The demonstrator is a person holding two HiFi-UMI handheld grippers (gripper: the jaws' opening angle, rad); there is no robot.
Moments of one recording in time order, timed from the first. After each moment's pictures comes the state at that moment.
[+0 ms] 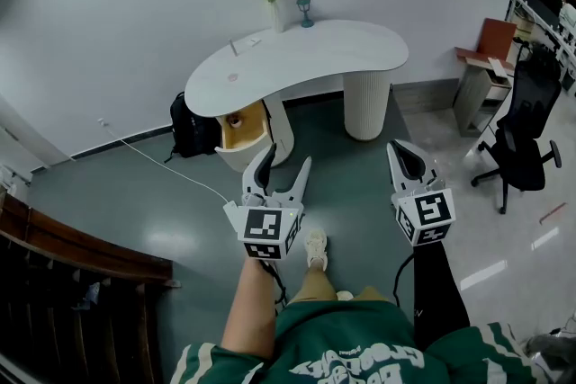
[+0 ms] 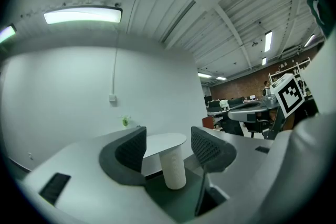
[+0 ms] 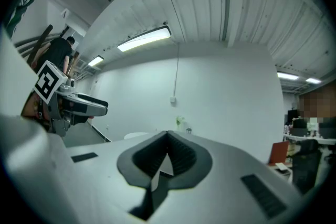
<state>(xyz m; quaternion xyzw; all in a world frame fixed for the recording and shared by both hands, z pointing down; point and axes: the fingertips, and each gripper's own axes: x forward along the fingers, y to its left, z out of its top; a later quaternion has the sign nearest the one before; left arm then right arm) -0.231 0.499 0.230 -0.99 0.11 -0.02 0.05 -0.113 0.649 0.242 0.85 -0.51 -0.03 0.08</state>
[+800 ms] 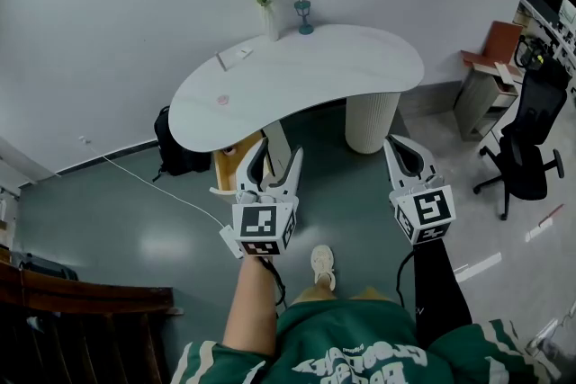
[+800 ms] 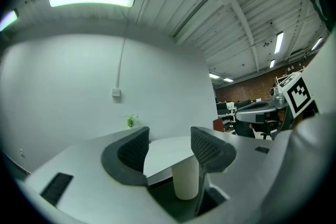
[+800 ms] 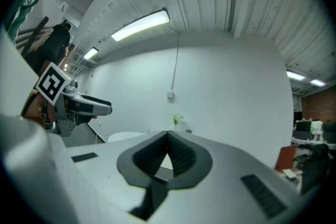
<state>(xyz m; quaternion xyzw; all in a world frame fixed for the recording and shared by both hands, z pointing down) -0.084 0.309 0.247 -0.99 0.12 -0.01 0.03 0.024 0.472 0.254 0.86 -0.51 -0.03 0.09</state>
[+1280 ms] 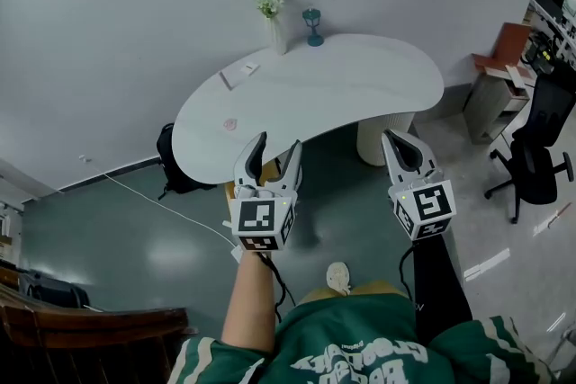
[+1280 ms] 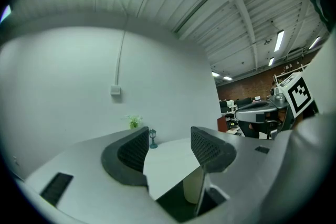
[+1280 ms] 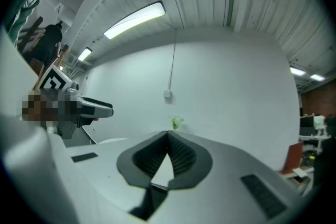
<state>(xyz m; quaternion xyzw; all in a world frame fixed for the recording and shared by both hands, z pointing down) 0.001 0.186 0.242 -0.99 0.10 -0.01 0.04 0.102 0.350 0.251 0.86 -0.50 -0.03 0.07</state>
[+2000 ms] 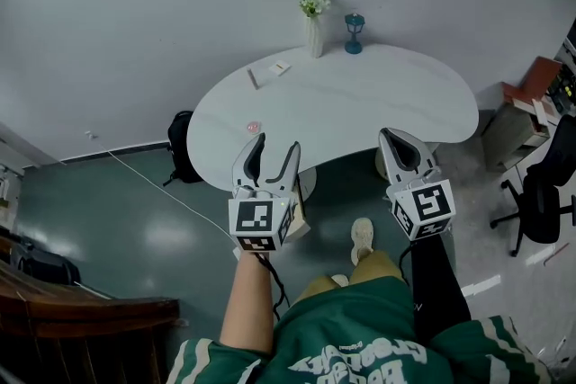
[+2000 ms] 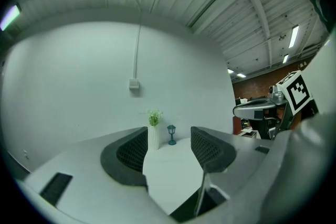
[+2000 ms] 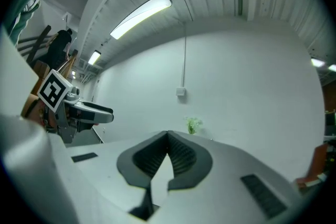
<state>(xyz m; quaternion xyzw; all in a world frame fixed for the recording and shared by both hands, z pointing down) 0.011 0.064 0.264 -0.99 0.17 -0.03 0.02 0.131 0.210 0.259 0.82 -0.57 -0.03 0.07</state>
